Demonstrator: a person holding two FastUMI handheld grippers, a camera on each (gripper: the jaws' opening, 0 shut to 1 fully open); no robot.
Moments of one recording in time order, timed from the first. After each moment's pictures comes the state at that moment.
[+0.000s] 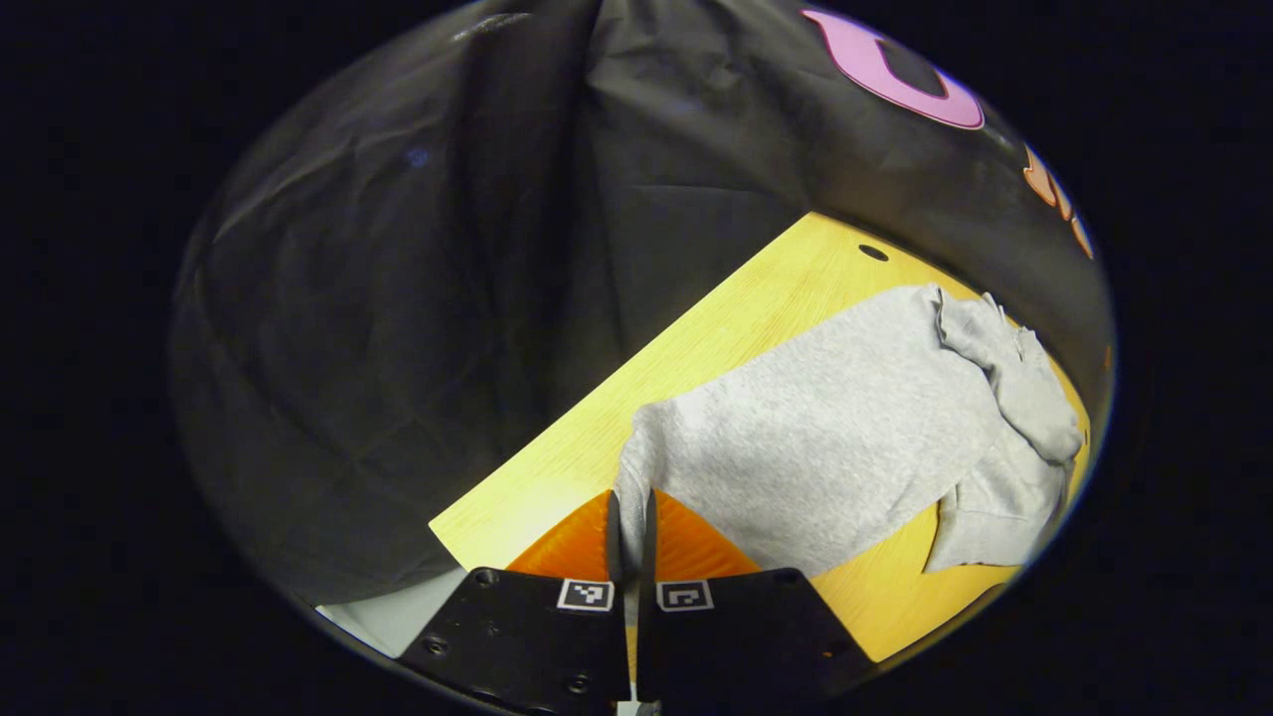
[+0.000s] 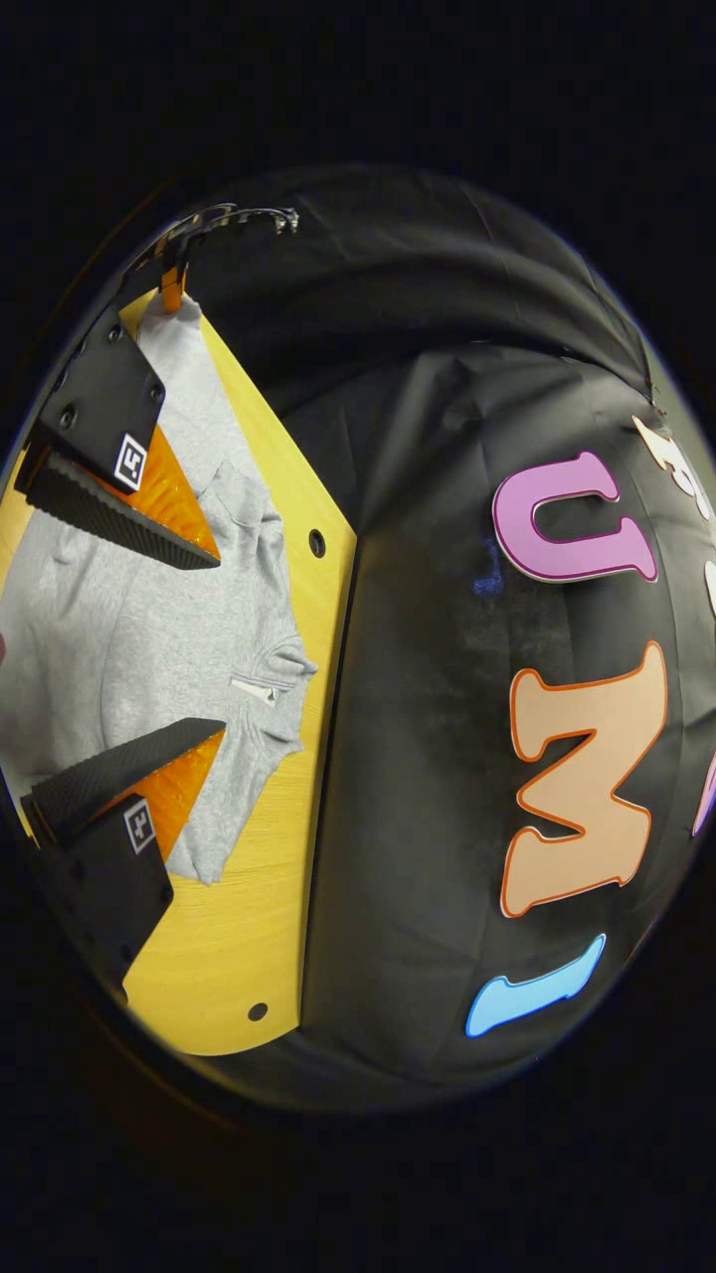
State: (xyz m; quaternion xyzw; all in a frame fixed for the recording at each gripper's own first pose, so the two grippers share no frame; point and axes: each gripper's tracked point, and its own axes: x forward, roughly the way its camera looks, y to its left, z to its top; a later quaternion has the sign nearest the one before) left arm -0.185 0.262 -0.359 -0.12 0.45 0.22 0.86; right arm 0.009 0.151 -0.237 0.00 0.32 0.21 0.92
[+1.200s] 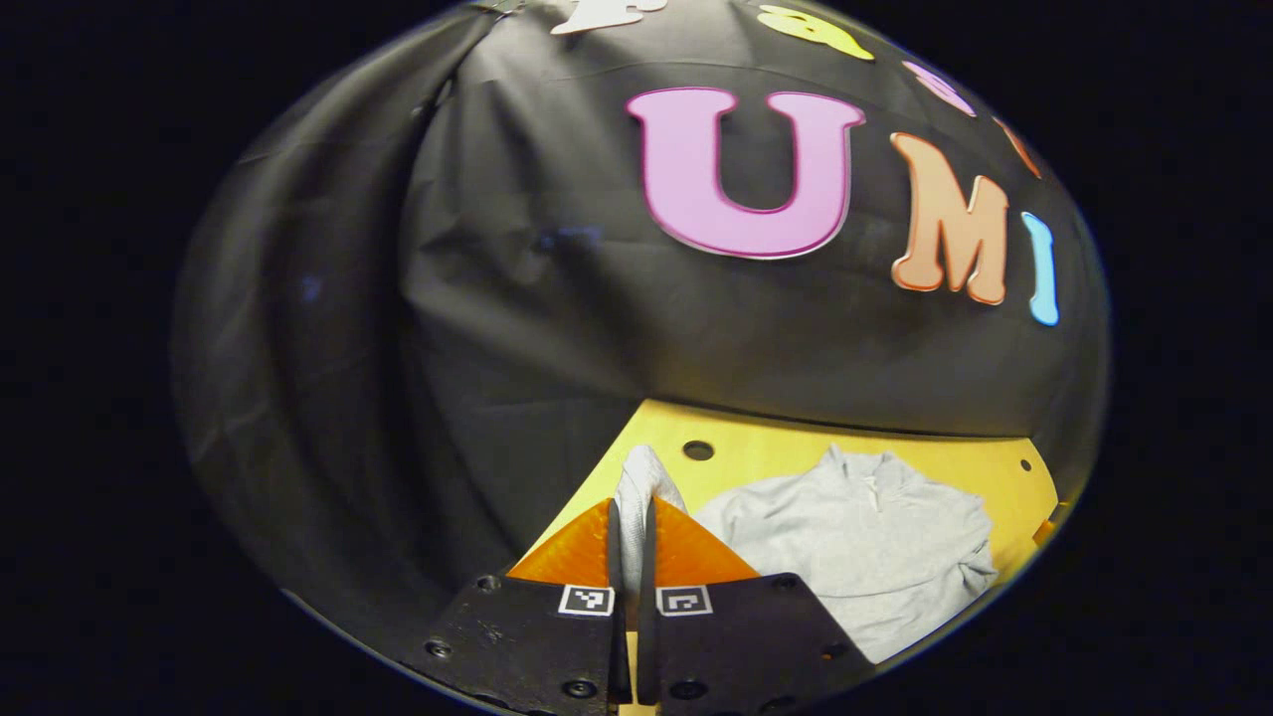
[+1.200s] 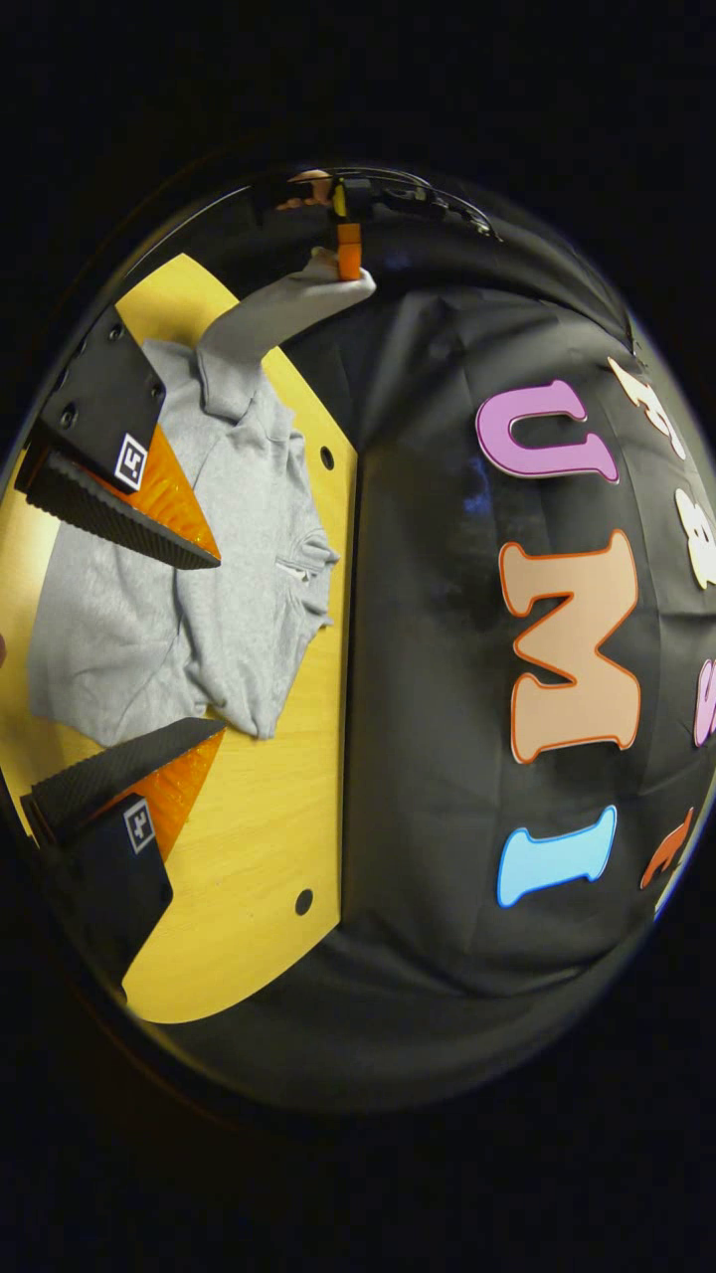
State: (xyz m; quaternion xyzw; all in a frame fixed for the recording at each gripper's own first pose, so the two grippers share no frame) left arm 0.046 0.148 -0.166 -0.05 0.26 0.05 0.96; right arm -0.054 -0.001 -0.225 0.00 0.33 0.09 0.94
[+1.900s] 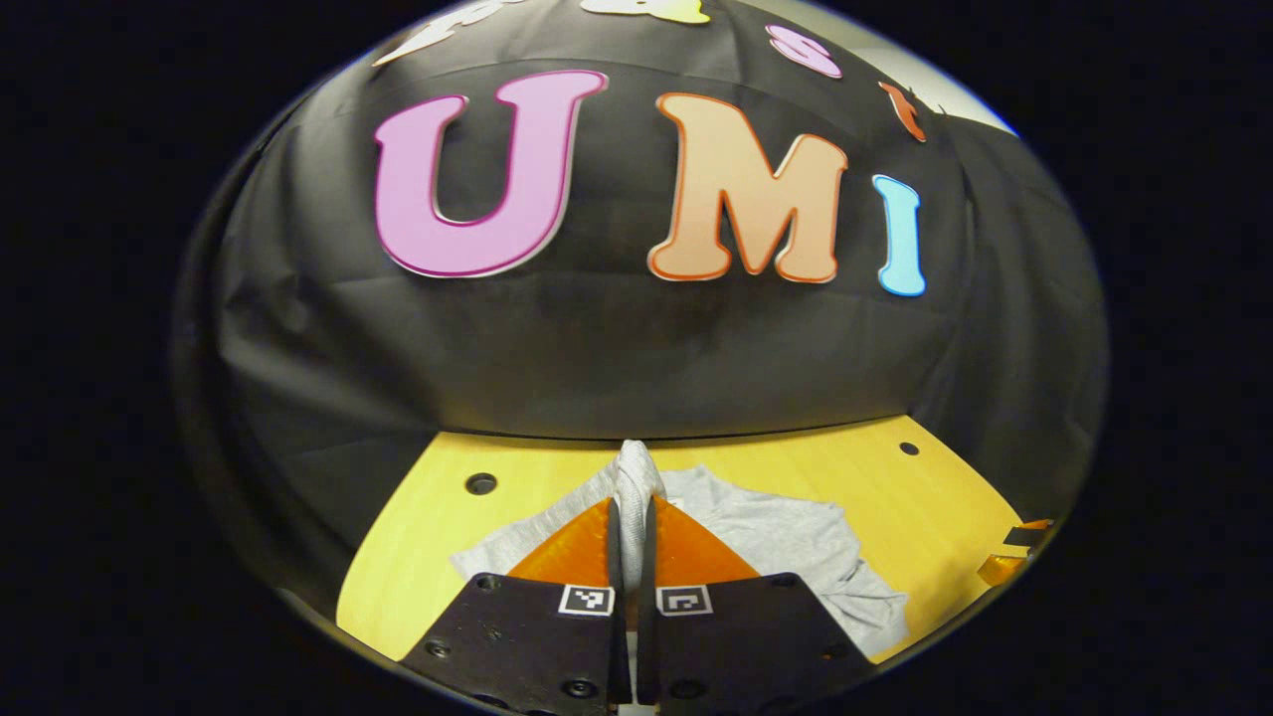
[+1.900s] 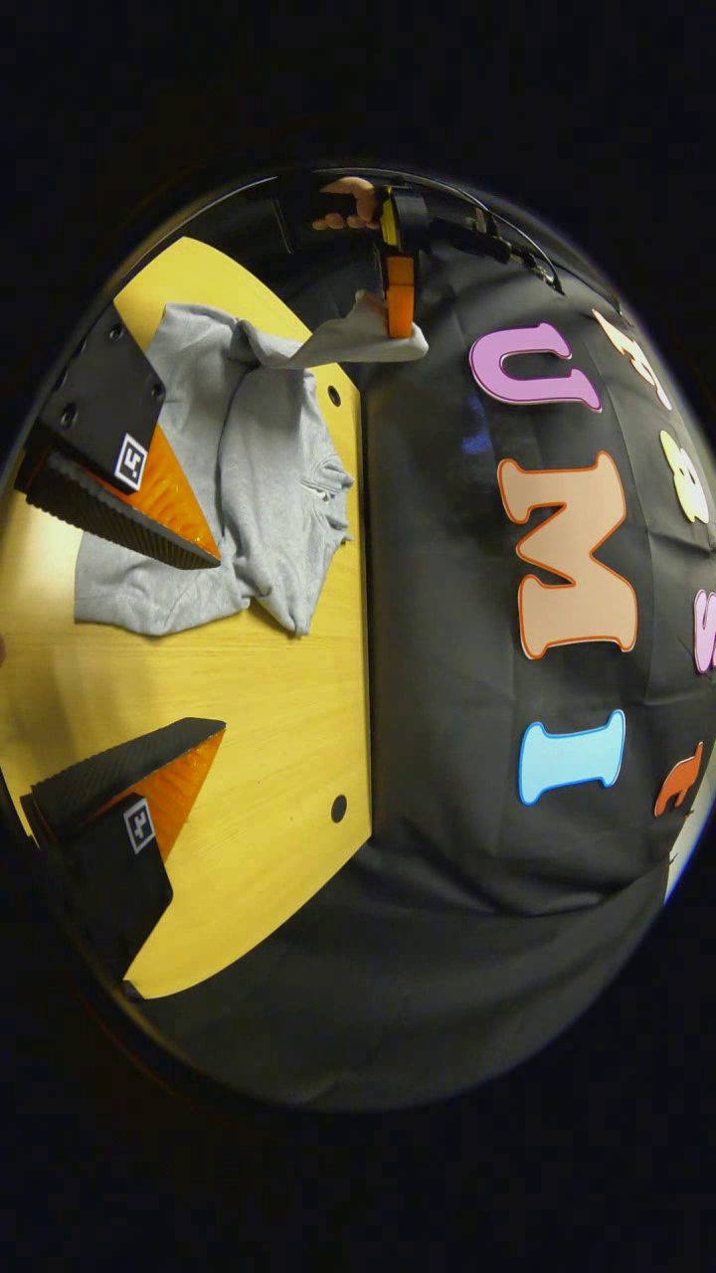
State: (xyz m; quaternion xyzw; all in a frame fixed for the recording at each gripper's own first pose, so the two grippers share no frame) left arm 0.091 -0.085 -0.162 -0.05 0.26 -0.15 0.95; right arm -0.101 -0.095 -0.221 0.00 0.34 0.00 0.94
